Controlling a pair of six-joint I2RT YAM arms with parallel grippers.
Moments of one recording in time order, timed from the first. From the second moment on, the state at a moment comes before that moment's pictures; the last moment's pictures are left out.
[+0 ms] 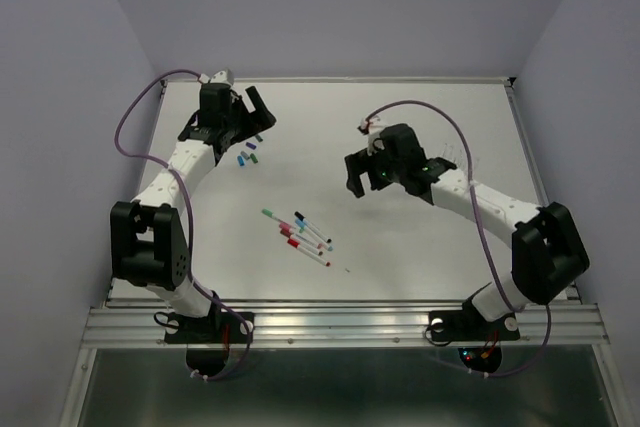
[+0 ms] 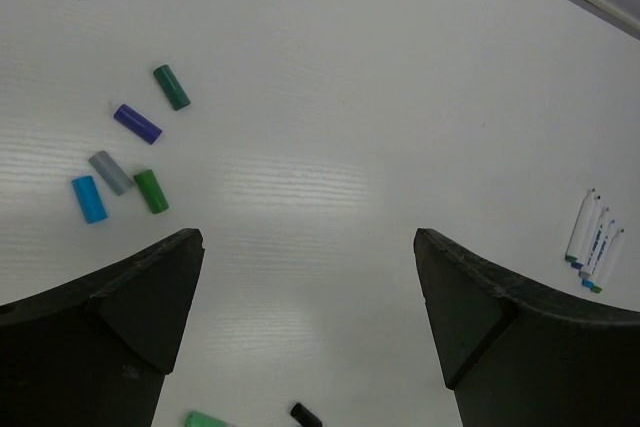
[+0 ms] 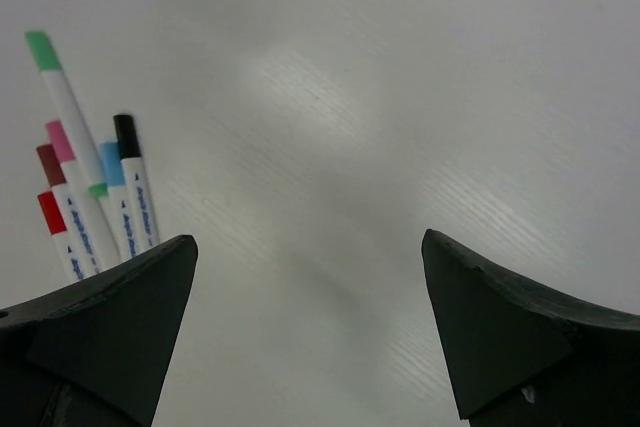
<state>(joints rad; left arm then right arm) -0.16 1.58 1.23 -0.22 0.12 -0.54 0.55 1.50 1.05 -0.22 -0.10 0.11</state>
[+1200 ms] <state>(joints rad) -0.16 1.57 1.20 -0.22 0.11 -0.55 0.91 1.88 1.22 -0.28 0.07 -0.04</state>
